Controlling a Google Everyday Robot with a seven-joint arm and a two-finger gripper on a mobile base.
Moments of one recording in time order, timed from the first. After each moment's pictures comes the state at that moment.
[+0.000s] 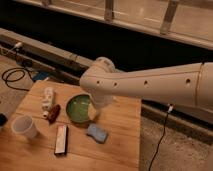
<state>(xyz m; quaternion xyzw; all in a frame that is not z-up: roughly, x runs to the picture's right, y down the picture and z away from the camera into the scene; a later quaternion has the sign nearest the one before) -0.011 0.097 0.675 -0.23 0.14 0.44 0.86</state>
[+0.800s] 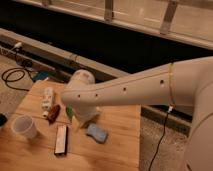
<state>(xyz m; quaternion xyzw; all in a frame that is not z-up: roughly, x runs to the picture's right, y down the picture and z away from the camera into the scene) -0.099 0.151 0.666 -0.26 0.11 0.40 0.87</state>
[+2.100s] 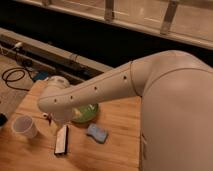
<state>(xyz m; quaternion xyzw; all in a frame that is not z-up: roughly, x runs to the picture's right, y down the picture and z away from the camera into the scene) -0.189 0.180 0.692 -0.30 0.09 0.41 0.86</state>
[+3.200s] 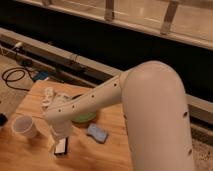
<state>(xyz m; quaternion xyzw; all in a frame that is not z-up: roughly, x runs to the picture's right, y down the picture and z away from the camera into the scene) -0.222 0.270 0.724 -0.40 0.11 0.42 0.81</state>
